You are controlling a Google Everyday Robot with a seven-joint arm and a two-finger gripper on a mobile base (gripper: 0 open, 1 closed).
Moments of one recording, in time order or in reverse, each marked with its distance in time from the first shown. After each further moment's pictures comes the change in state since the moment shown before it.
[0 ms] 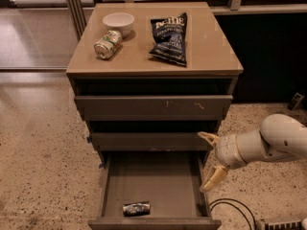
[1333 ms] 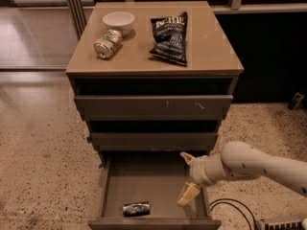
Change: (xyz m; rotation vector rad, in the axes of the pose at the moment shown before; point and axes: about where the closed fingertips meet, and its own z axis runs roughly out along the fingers) arm 0.048 0.024 0.116 0.005 0.095 0.096
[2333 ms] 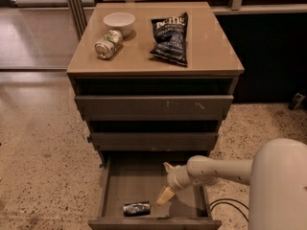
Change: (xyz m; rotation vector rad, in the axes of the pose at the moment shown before) arm 0.061 -0.040 0.193 0.010 0.025 0.063
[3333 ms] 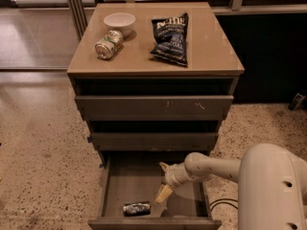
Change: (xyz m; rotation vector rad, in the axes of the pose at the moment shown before) arm 0.010 -0.016 0.036 -0.073 -0.038 -0.033
